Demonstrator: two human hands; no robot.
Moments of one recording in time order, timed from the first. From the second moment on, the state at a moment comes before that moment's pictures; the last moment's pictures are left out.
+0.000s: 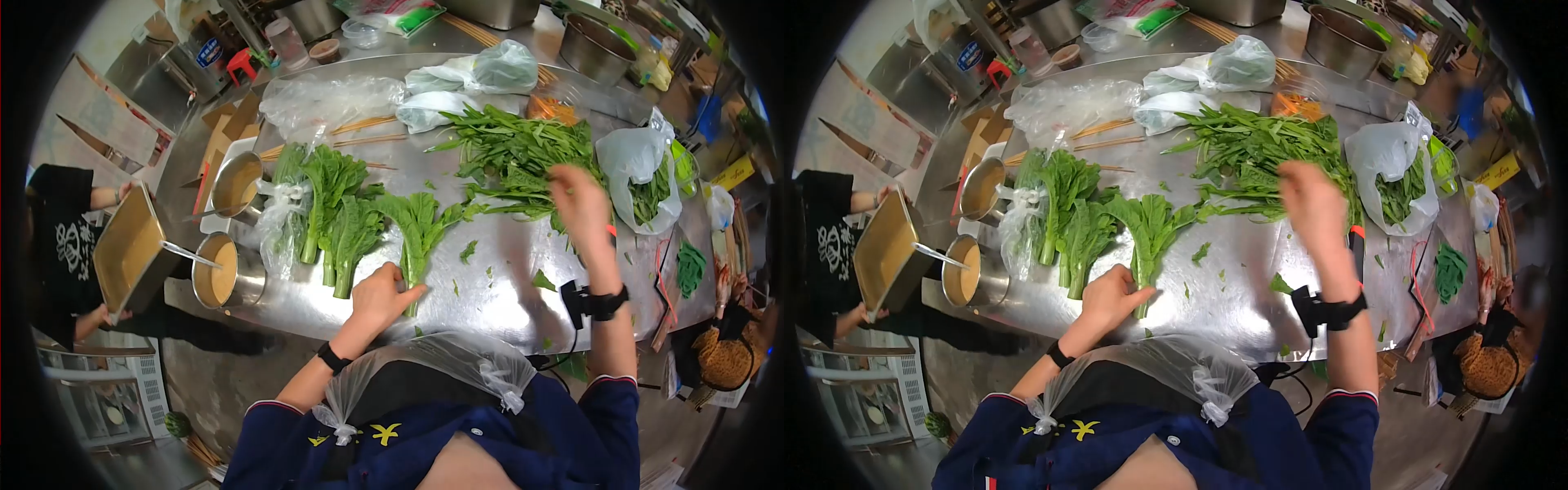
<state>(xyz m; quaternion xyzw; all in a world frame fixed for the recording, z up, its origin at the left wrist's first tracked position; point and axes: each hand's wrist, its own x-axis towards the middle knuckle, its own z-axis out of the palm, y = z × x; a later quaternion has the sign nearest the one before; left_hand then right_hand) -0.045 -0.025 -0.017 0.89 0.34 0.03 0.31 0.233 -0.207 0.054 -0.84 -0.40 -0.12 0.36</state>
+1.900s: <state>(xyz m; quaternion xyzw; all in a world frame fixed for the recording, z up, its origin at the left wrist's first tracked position) -0.148 -0.046 0.005 0.59 0.36 0.35 0.63 0.303 -0.584 0.108 -0.63 -0.10 -0.19 0.75</state>
